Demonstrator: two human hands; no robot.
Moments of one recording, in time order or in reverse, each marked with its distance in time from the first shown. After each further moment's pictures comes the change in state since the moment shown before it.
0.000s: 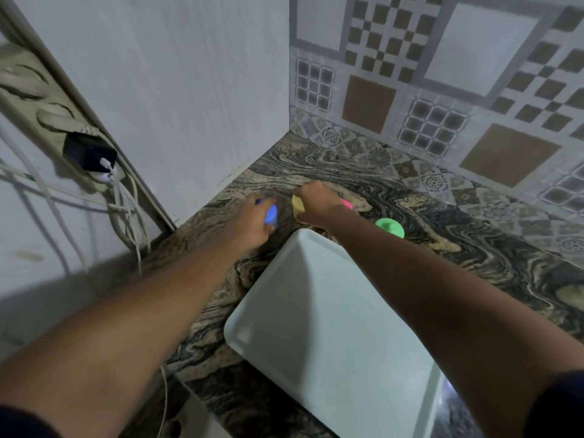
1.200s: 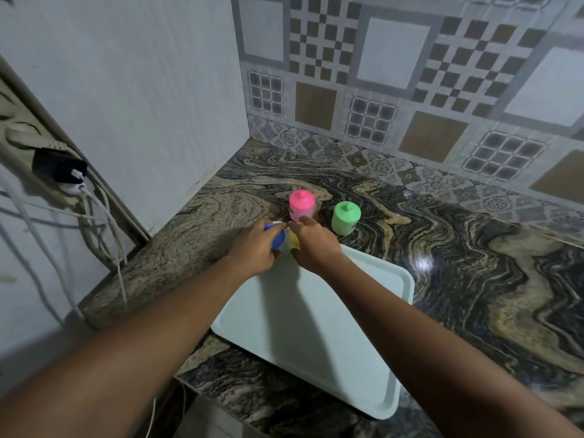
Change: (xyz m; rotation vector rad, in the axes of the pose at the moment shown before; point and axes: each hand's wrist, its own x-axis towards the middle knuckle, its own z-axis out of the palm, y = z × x) left_hand -0.059 0.056 0.031 0.109 -0.113 0.218; right_hand -0.139 -0.008 0.039 0.080 0.121 0.191
